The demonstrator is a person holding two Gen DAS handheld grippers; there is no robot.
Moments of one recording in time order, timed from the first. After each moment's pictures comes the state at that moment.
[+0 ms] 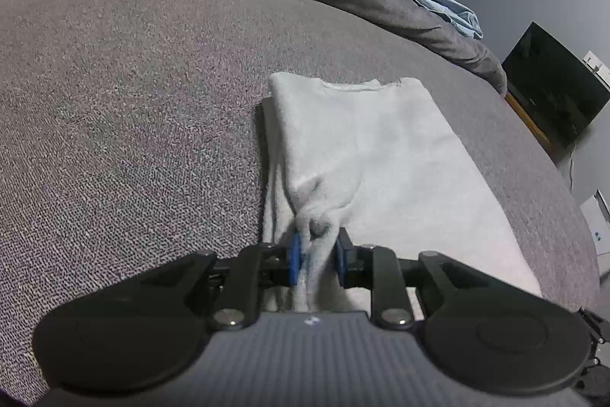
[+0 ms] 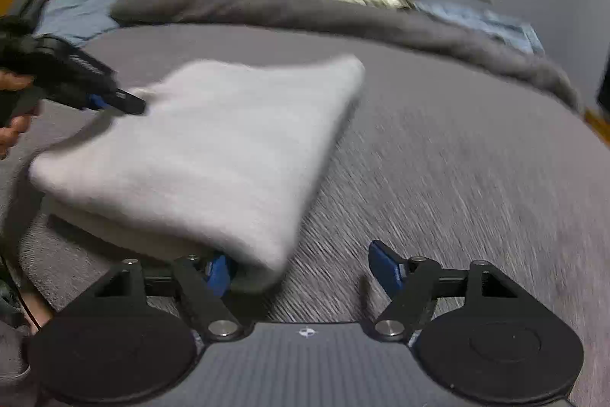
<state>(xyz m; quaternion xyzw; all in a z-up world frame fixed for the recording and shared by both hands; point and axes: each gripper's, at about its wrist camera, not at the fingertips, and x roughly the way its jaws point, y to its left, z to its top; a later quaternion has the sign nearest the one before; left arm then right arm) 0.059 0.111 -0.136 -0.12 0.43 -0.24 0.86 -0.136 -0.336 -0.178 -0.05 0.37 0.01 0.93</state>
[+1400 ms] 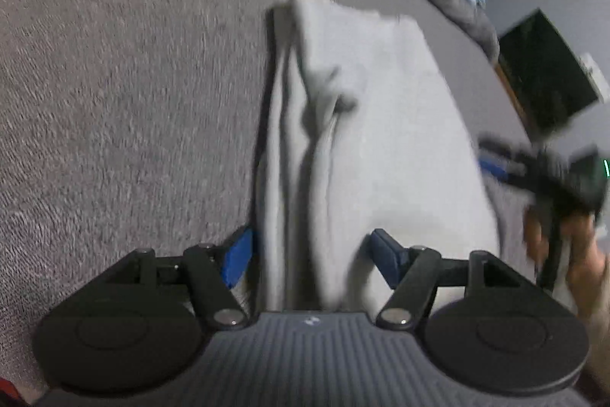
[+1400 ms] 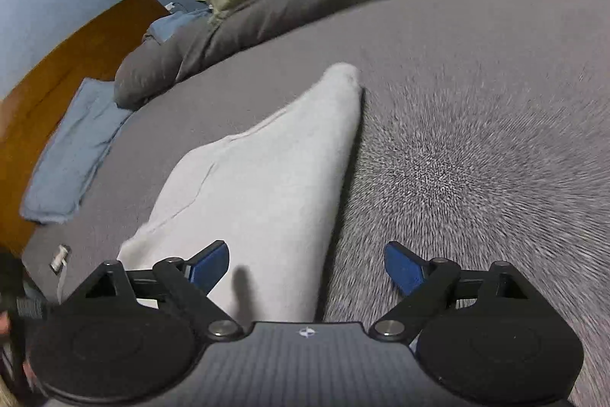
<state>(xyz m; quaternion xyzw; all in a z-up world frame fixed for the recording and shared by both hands) 0.030 0.134 -0.154 -0.17 0.53 -0.27 0.78 0.031 -0.419 -0.163 0.20 0.42 0.11 0.88</state>
